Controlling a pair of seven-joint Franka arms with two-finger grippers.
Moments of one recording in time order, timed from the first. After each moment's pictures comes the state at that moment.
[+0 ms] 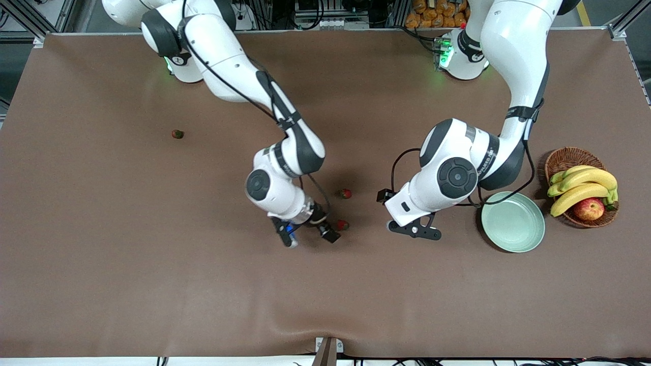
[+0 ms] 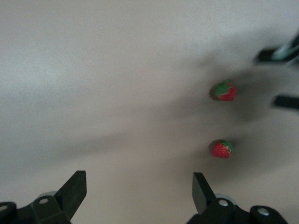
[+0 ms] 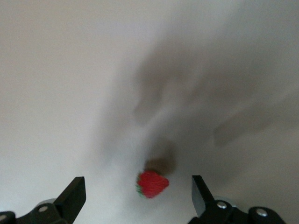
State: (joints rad) left arm -0.37 0.61 -0.12 -1.42 -0.08 1.95 -0.23; right arm 0.76 0.98 -0.29 -1.18 0.80 2.32 1.12
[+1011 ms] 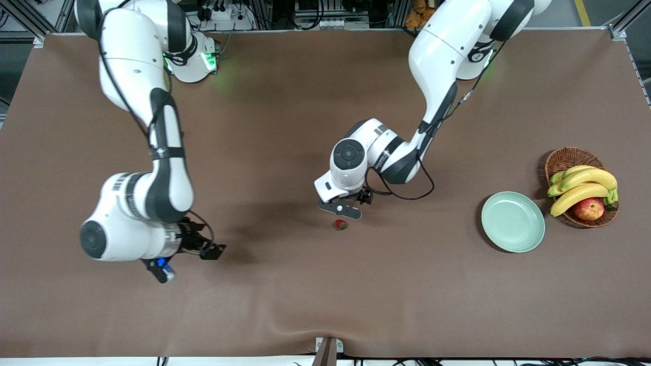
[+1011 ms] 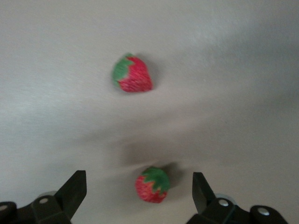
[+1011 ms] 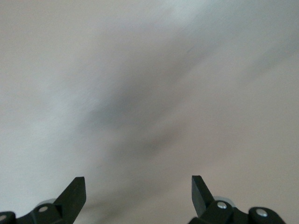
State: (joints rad) left arm -0.65 0.83 -0.10 -1.42 0.11 2.22 -0.46; right arm 0.48 0.87 -0.56 -1.18 0.69 1.70 0.52
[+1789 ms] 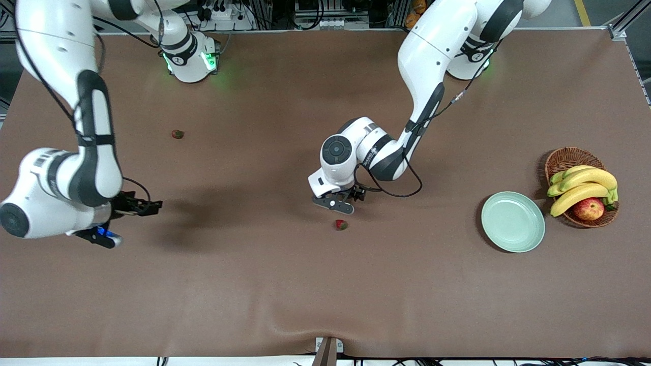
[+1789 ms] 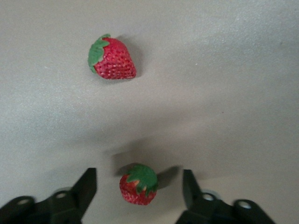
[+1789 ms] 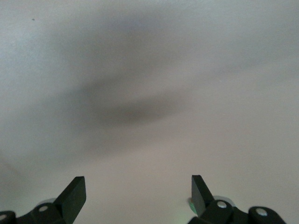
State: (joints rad) left arm -0.69 0.85 -0.08 -1.43 0.12 2.22 -0.48; right arm 0.14 0.54 -0.28 -1.56 0.26 1.66 0.11
